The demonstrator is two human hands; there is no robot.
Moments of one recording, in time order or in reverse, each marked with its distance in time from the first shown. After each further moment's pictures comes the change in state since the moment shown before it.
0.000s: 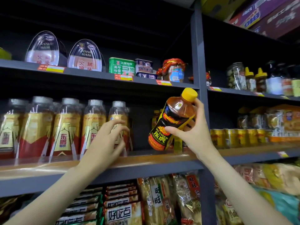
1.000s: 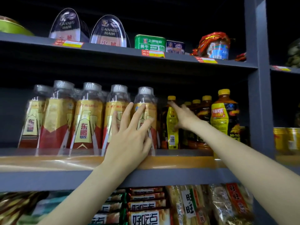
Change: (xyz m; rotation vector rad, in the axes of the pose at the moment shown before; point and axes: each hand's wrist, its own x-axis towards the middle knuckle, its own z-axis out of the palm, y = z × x) left_hand -0.005 -0.024 0.031 0.516 -0.028 -0.064; right_hand 0.101 0.104 0.117 -0.851 -0.569 0.229
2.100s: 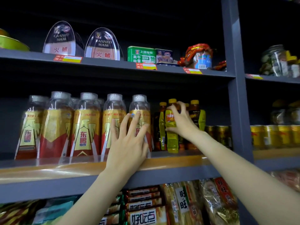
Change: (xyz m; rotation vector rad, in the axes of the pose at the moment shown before) left_hand -0.002 0.004 -0.001 0.010 -0.025 -0.009; right_hand -0.038 0.008 -0.005 0.037 0.236 -0.062
